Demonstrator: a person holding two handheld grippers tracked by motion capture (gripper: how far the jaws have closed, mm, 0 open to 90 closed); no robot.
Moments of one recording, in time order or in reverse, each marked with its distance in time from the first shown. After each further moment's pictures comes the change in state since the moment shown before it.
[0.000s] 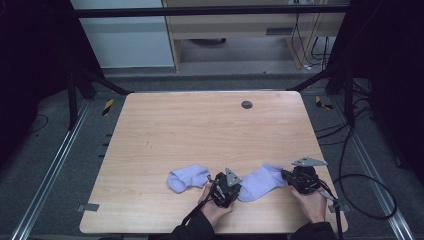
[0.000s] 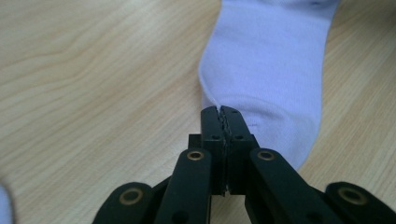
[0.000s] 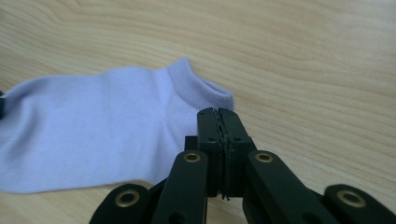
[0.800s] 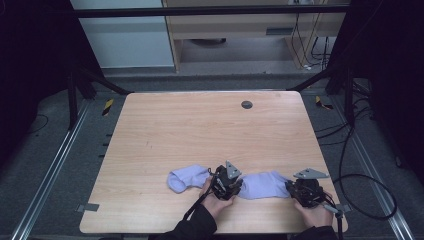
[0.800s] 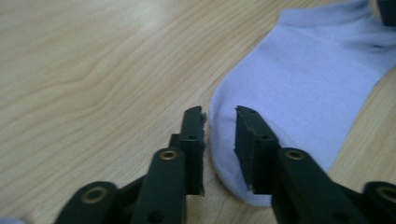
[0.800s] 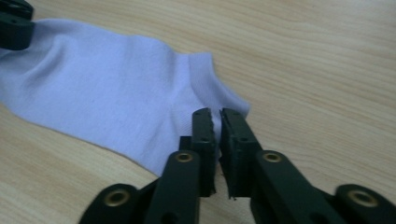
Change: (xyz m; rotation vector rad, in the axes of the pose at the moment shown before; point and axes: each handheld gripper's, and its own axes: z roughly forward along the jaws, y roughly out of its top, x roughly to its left) left arm 0.010 0.013 0.006 -0.021 0.008 0.025; right arm 0.018 -0.020 -0.023 0.056 -0.095 -0.030
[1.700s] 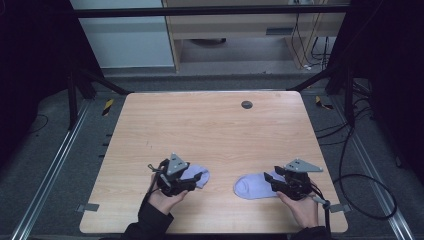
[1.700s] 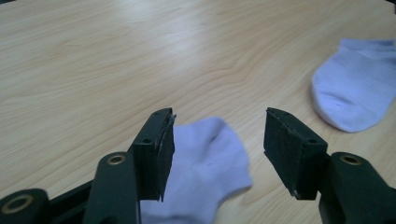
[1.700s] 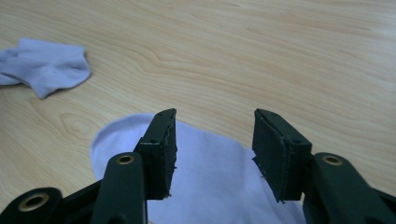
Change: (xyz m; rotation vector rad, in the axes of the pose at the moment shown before) left arm 0.096 -0.039 -0.119 -0.119 0.110 -0.084; right arm 0.028 0.037 0.000 -0.206 0.175 -0.023
